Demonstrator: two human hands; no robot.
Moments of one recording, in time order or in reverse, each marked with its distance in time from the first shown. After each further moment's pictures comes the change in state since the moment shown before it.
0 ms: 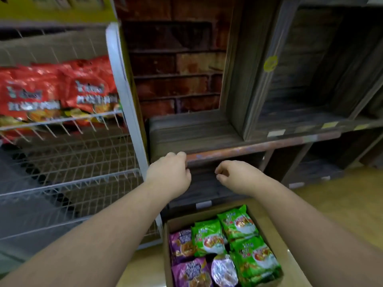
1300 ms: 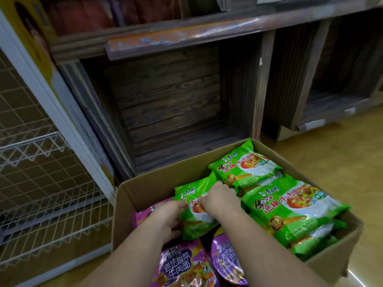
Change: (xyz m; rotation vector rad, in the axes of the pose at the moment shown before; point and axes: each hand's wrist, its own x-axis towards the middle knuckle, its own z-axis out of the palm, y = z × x) left_hand 0.024 -0.044 0.577 -1.253 -0.402 -0.765; right_hand 0.136 0.190 0.505 0.252 0.159 0.456
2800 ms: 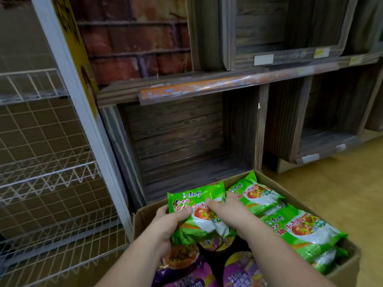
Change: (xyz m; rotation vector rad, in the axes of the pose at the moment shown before) left_hand -0.025 0.030 -0.047 -0.273 -0.143 0.375; right_hand -0.032 -0.019 -0.052 0.619 -0.027 -0.099
